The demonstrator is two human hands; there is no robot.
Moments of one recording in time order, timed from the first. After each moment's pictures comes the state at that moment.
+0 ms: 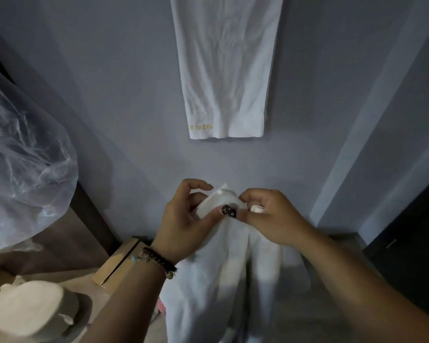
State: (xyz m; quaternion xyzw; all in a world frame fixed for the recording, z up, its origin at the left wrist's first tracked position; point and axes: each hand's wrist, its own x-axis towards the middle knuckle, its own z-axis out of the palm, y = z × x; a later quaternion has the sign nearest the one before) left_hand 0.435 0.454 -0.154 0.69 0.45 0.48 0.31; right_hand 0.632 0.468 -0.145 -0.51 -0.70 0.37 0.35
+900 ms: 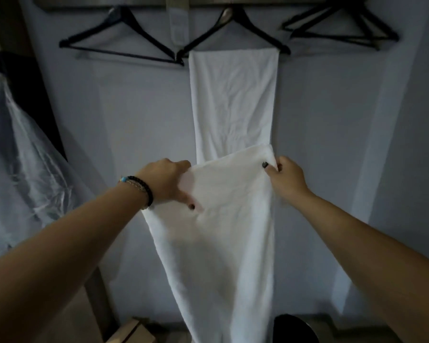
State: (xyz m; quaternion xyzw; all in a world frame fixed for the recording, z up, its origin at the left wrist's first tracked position) left_hand 0.376 0.545 0.033 0.78 0.60 0.09 -0.14; right_hand 0.661 0.578 -0.009 -0.58 -0.62 0.13 0.51
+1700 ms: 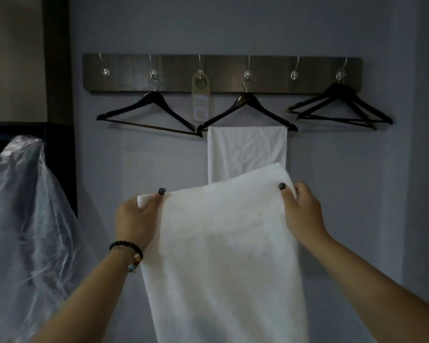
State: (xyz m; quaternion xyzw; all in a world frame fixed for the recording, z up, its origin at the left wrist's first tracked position) left_hand 0.324 0.551 0.069 0.47 0.55 0.69 0.05; right_hand 0.621 0.567 0.084 -0.47 -0.60 0.05 0.64
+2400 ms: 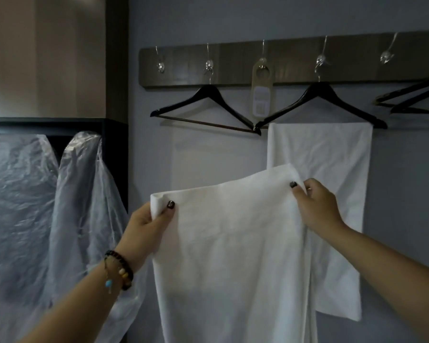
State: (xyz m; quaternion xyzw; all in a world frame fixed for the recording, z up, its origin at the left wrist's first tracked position) left_hand 0.200 0.573 0.061 0.52 0.46 0.69 0.21; right_hand 0.502 0.683 0.106 -0.48 -0.67 0.07 0.56
